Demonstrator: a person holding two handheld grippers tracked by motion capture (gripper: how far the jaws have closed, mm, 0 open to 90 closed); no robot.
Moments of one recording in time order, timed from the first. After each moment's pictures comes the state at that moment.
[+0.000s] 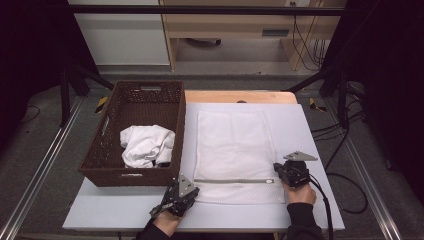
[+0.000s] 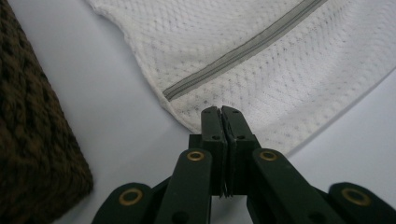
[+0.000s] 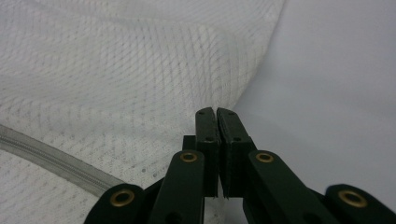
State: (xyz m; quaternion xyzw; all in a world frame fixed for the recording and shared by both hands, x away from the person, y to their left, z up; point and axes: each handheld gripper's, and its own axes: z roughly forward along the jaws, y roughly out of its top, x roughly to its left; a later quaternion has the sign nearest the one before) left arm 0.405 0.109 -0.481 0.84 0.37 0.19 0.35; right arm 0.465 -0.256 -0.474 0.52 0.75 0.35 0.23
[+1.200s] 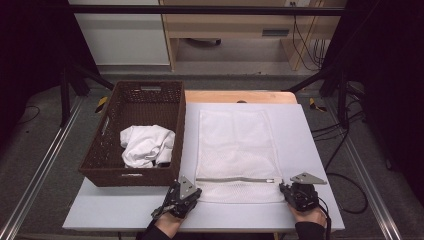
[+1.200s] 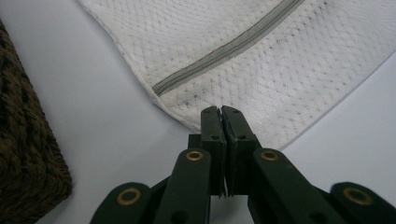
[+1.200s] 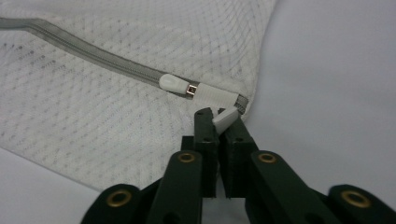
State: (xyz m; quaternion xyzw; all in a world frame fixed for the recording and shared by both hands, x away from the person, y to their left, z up) left arm 0.395 0.108 -0.484 0.83 0.37 0.18 0.37; right arm 0.400 -0.260 -0.479 0.52 0.75 0.33 0.21
